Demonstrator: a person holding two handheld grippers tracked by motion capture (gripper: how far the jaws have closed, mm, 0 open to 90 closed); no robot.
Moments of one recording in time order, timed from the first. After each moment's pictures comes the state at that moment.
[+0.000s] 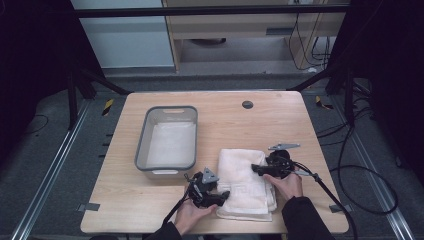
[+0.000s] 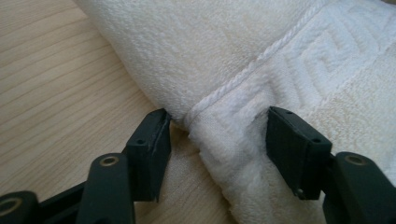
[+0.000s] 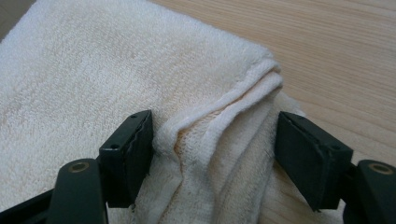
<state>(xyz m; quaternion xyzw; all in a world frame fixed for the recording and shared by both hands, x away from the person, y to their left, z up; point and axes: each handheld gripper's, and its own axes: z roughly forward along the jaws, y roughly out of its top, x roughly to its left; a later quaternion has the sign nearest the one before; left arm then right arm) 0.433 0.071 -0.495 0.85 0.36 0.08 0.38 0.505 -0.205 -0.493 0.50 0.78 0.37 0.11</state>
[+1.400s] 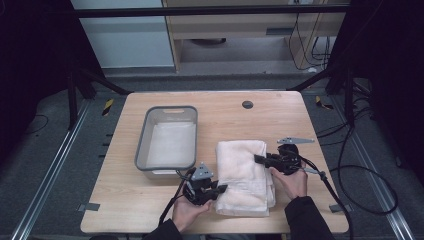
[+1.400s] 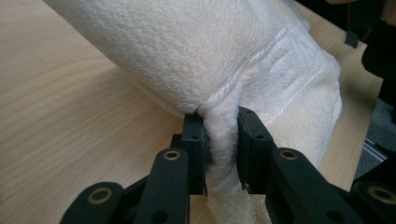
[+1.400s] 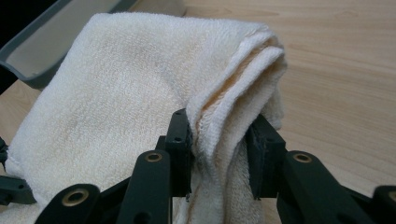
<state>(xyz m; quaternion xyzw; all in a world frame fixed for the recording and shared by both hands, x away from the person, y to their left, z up) 0.424 0.086 -0.453 0.83 0.33 0.05 0.45 0.489 -0.211 -0.442 0.48 0.74 0.47 0.07</state>
